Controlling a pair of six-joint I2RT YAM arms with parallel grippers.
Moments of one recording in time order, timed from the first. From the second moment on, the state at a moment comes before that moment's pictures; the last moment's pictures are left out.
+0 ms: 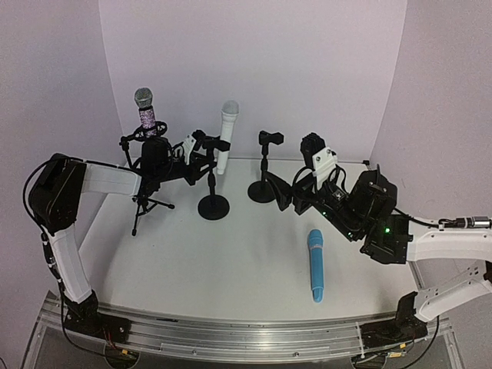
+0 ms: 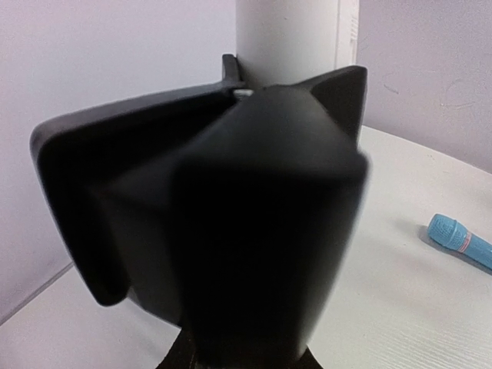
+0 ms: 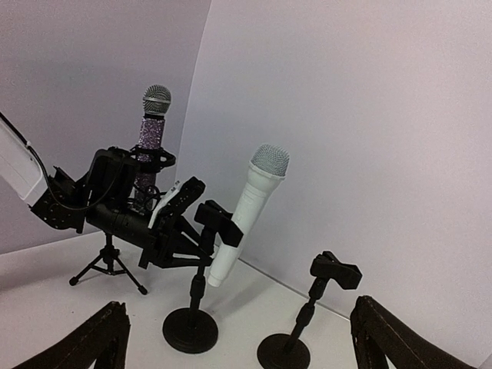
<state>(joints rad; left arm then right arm) -0.44 1.85 1.16 0.51 0.51 0.16 1.10 1.21 0.82 0.55 0.42 -0.28</state>
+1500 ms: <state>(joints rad) -0.41 1.51 0.87 0.35 0.57 -0.02 0.57 2.21 1.44 0.66 0.07 0.02</state>
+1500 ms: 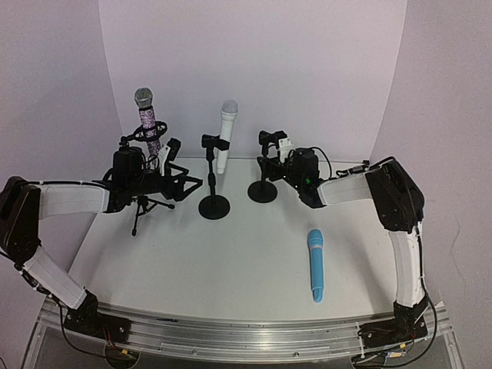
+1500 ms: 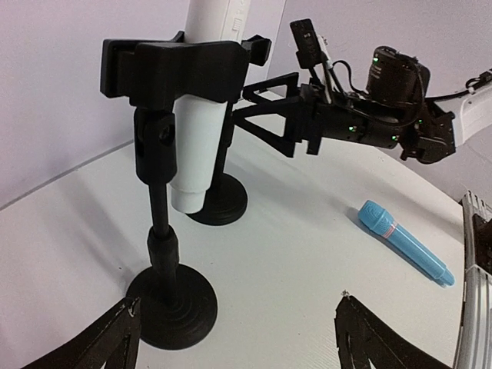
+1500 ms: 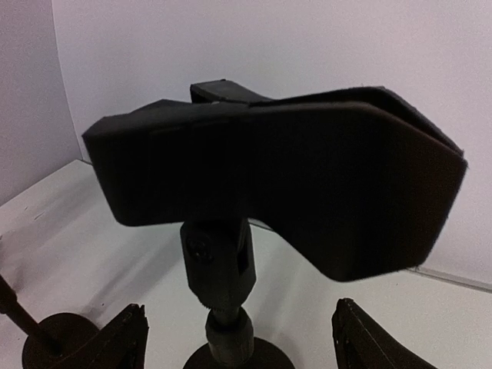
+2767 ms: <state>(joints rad) -0.41 1.09 0.62 0.29 0.60 -0.02 1.03 1.84 0.98 0.75 0.37 -0.01</state>
